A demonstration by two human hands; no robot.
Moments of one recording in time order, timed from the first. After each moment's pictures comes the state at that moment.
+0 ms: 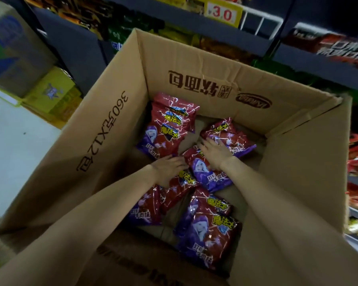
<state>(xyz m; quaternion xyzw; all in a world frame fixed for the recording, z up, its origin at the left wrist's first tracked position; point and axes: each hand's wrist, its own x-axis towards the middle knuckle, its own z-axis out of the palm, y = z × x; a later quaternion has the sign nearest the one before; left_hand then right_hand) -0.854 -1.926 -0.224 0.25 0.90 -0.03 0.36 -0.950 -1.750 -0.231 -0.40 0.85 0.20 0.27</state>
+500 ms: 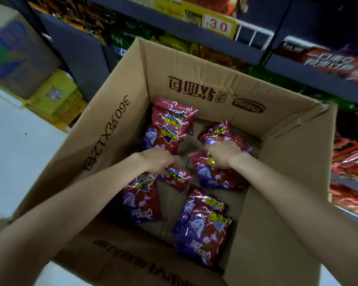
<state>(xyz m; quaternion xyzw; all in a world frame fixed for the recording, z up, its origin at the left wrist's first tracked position) -0.864 -1.941 -0.159 0.21 0.91 0.02 0.35 -0.941 -1.745 -0.139 -0.36 0.87 0.17 0.29</state>
